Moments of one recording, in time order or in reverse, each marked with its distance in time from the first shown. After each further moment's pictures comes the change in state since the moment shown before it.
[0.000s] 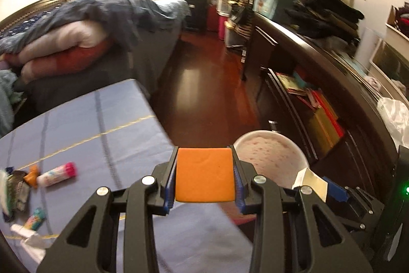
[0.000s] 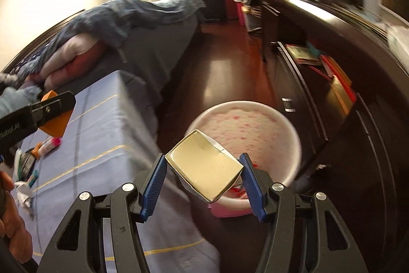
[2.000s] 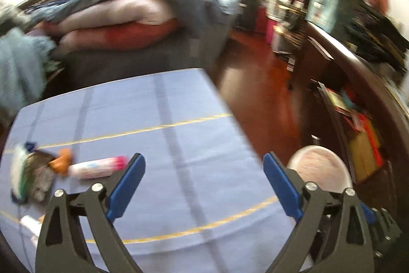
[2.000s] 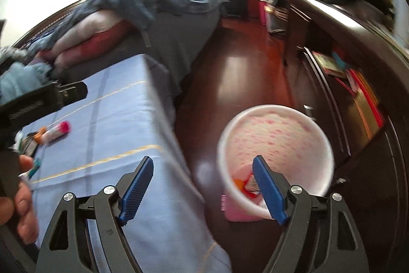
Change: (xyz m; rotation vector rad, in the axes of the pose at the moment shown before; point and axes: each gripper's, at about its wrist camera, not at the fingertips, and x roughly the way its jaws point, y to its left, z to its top) left arm 0.009 0.112 -0.005 -0.206 0.002 0.256; right arm 0.024 0.082 0.001 -0.154 0.038 0.072
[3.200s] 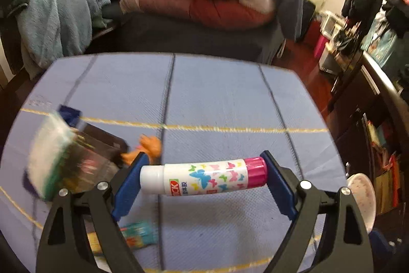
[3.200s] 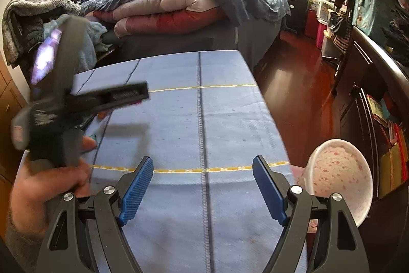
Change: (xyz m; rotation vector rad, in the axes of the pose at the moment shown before) left arm 0.022 0.140 0.000 -0.234 0.041 0.109; right arm 0.000 0.144 0.000 -0.256 0.033 0.152
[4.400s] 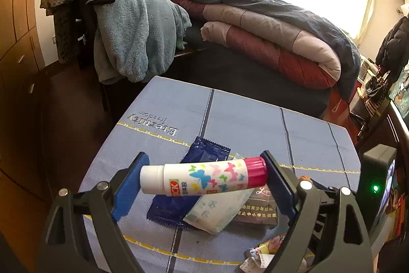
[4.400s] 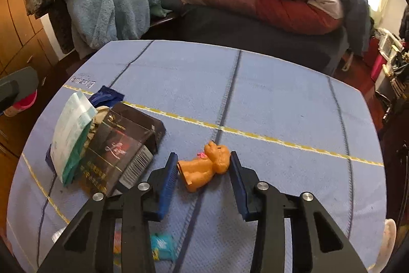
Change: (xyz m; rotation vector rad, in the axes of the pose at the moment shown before) left arm -0.076 0.162 0.015 -0.167 -0.134 0.162; right arm 0.130 0.148 0.065 -0.260 0.106 0.149
